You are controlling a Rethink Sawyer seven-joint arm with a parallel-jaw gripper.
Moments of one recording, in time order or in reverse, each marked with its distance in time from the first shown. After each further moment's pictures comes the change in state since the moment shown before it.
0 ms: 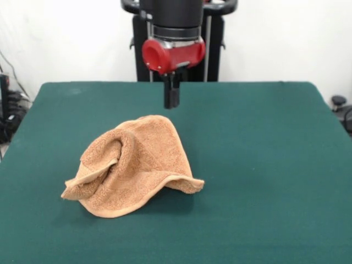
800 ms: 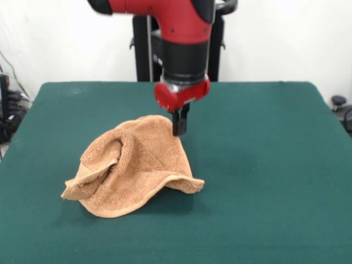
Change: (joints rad) arm 0.103 0.217 -0.144 -0.081 0.053 -0.079 0.000
